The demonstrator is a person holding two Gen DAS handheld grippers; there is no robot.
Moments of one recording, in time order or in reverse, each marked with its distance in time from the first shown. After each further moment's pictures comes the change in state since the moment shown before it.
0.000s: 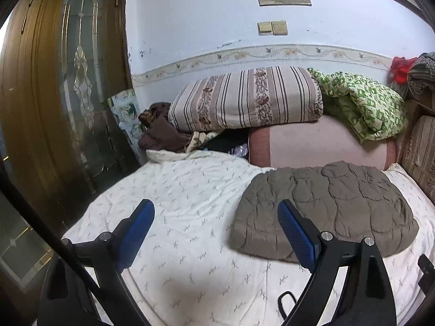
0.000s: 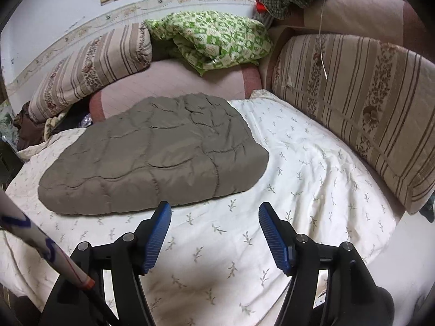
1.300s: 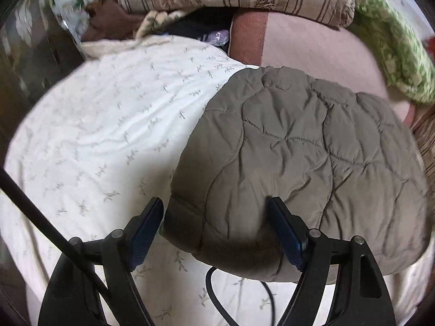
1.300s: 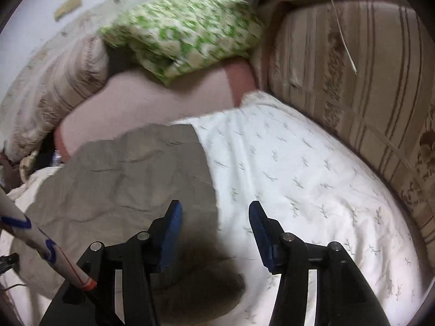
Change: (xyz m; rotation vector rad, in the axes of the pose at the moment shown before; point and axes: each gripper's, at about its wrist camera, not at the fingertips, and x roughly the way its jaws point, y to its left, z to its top) left arm 0.245 -0.055 -0.044 -0.059 0.563 -0.138; right arm 0.178 -0.096 0.121 0.102 0.035 0.092
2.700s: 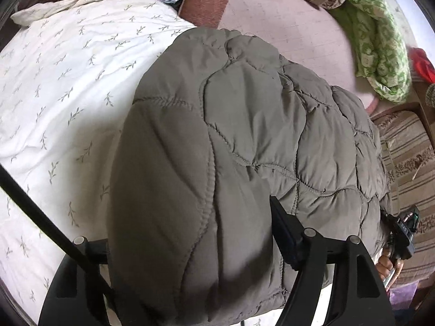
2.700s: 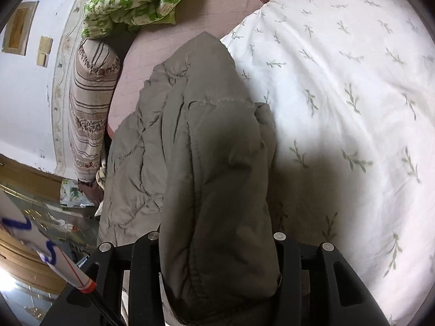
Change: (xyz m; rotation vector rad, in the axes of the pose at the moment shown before) left arm 0.075 0.007 0.056 -0.019 0.282 -0.379; right arm 0.110 -0.027 -0.025 0.383 0.386 0.511
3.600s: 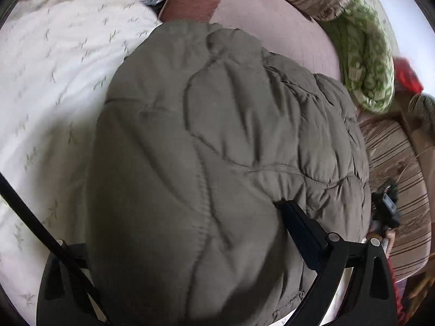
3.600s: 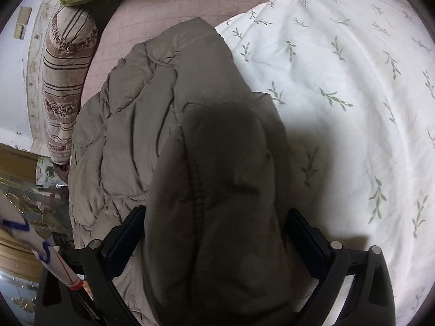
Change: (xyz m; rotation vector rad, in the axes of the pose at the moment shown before) left arm 0.034 0.022 0.036 0.043 -0.045 -0.169; right arm 0.080 0.010 0.072 -0.090 0.155 -0.101
